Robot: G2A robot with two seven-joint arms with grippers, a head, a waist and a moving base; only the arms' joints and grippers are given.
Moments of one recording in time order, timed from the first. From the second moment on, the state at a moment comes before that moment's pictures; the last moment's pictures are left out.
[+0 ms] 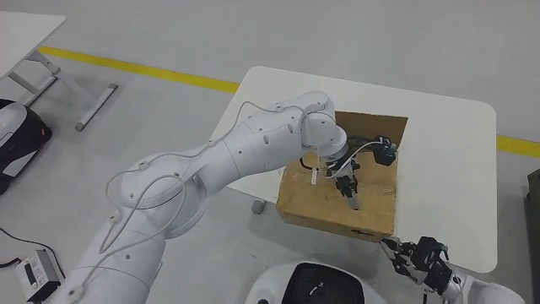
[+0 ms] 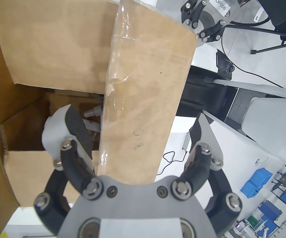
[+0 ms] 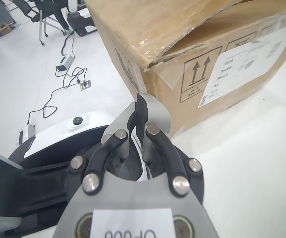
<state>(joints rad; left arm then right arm) 0.10 -1.30 -0.19 -1.04 0.08 -0.64 -1.18 -1.33 -1.00 1.15 -1.35 -1.31 -0.84 -0.26</state>
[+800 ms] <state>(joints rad) 0.11 -1.41 -0.17 -0.84 0.03 -0.63 -1.19 -1.33 -1.00 1.13 -1.34 -1.35 -0.83 -0.29</state>
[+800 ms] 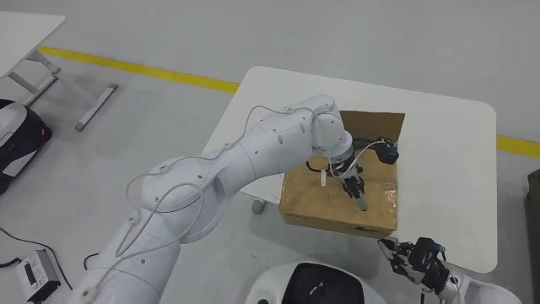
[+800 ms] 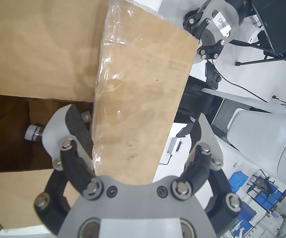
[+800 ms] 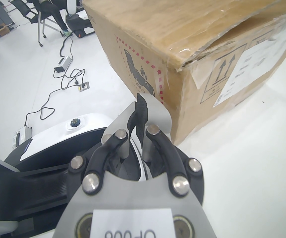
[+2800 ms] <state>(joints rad) 0.00 -1.39 -0.19 -0.88 0.20 -0.70 -1.12 -1.41 -0.97 1.36 -1.36 -1.13 -0.96 -0.46</state>
